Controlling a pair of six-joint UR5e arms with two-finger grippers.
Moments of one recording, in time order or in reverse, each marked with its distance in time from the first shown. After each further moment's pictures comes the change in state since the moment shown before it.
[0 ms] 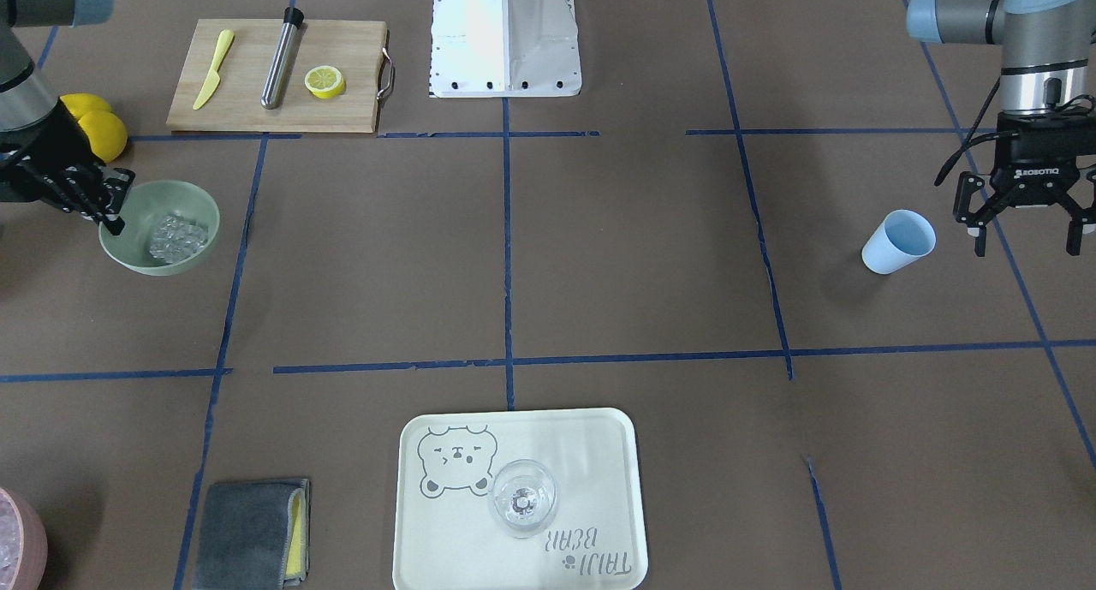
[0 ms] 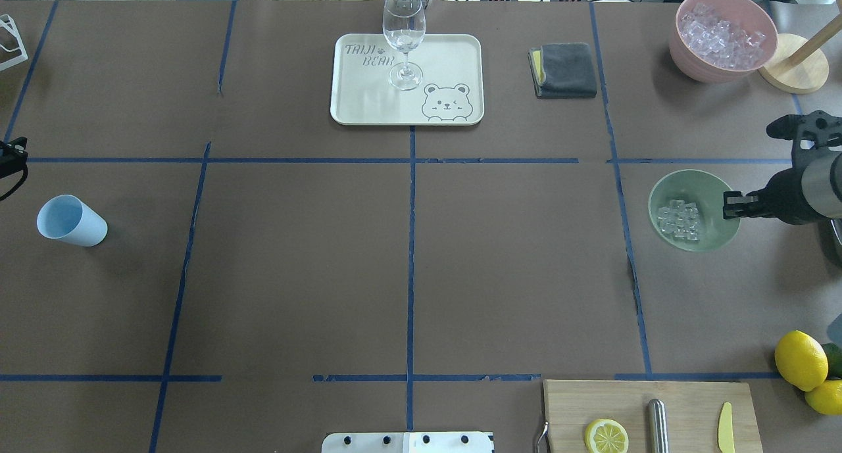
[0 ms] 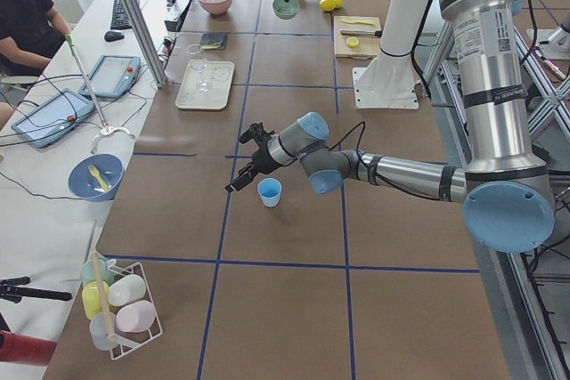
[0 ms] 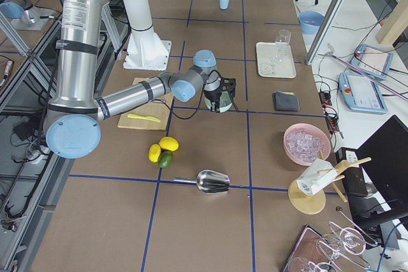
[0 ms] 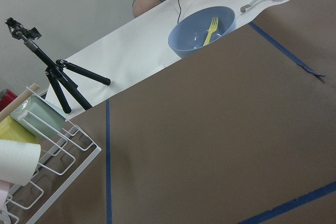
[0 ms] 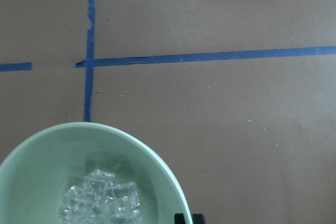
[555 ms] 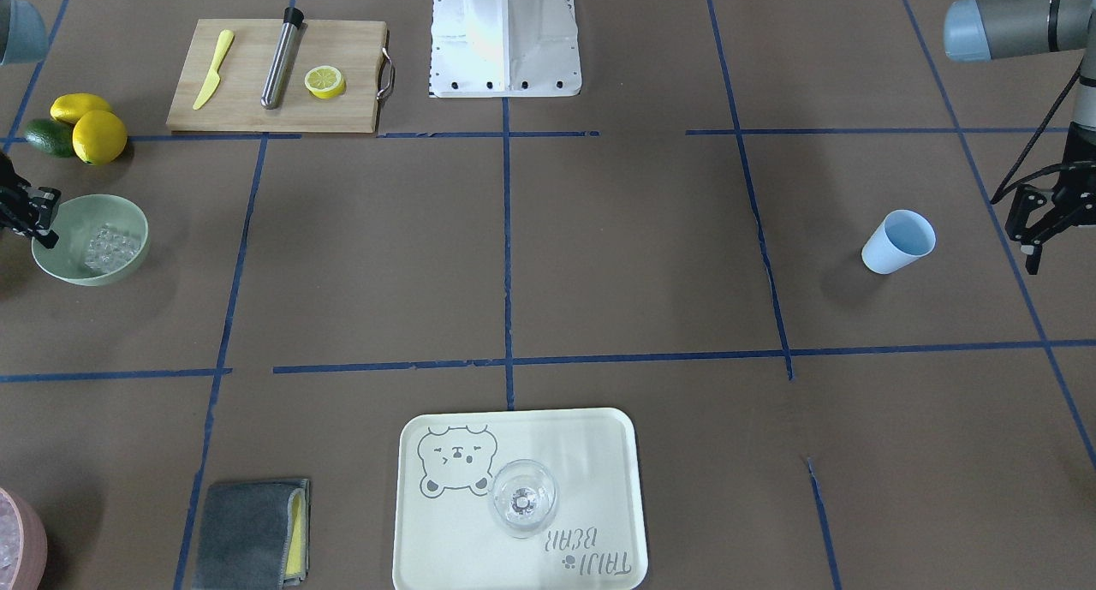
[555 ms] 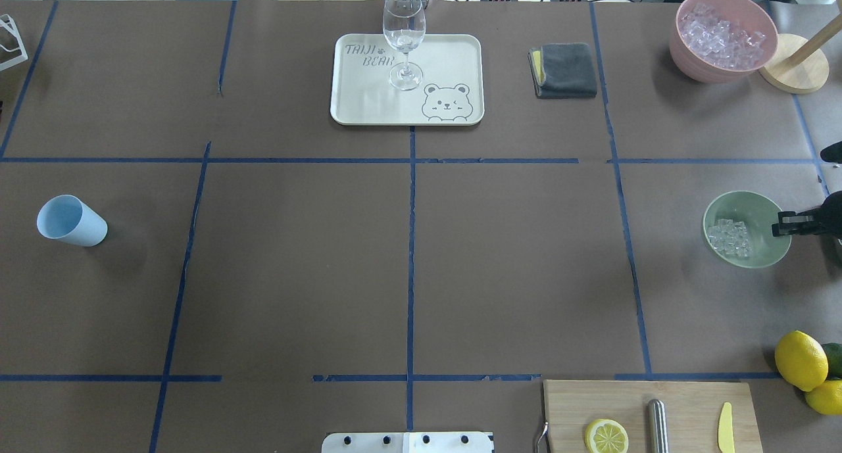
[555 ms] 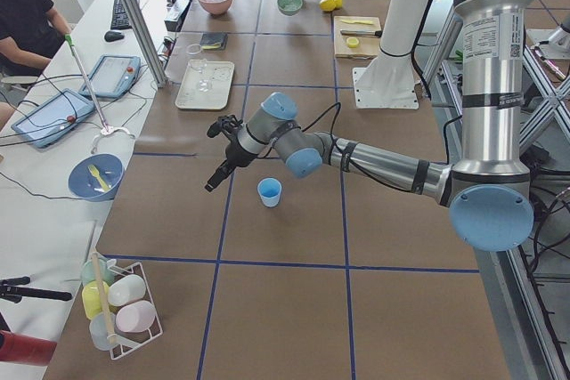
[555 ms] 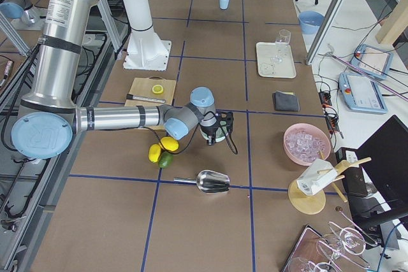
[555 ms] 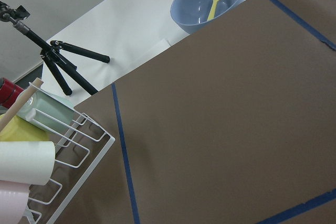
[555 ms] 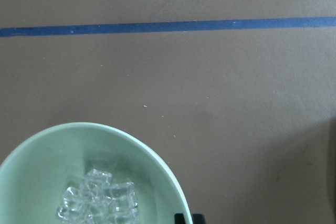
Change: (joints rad) left arm -0.188 -0.127 0.000 0.236 -0.246 0.086; right arm 0.067 -0.073 -0.202 0.213 0.066 -0.079
